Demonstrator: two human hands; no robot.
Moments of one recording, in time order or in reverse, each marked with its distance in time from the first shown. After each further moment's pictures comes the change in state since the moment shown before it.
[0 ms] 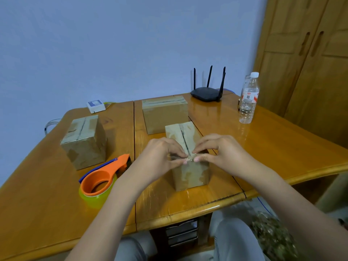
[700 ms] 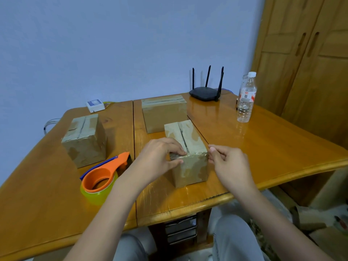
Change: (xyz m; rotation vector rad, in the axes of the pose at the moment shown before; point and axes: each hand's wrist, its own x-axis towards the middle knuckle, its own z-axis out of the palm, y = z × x) left_hand -0.009 -0.005 0.002 0.044 -0.002 0.050; right_hand -0.039 -0.011 0.042 0.295 0.457 0.508
